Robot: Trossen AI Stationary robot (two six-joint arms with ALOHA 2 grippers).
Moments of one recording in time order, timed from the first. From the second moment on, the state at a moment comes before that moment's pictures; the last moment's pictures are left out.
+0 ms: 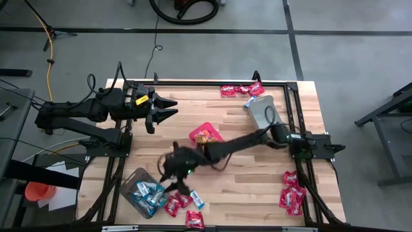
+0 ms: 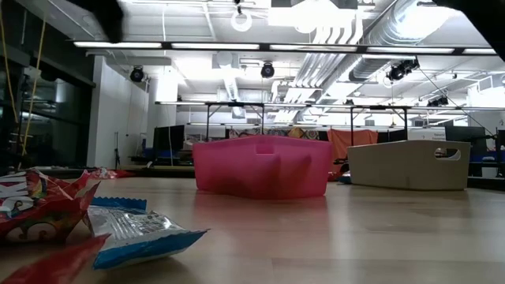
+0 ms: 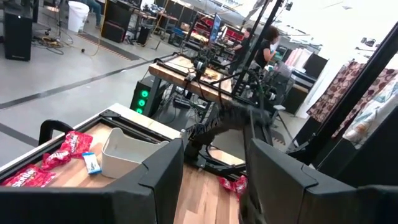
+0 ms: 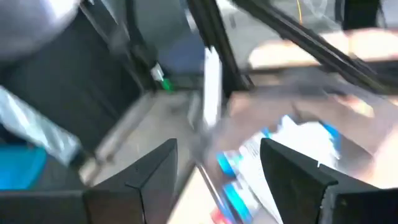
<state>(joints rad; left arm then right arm) -0.04 0.89 1.03 -0.16 -0.20 -0.38 0.24 2.35 2.05 -0.06 -0.40 0.24</state>
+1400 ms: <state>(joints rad) -0.03 1.02 0.92 -0.25 -0.10 -0.19 0.04 1.16 0.97 -0.49 0.16 0.71</state>
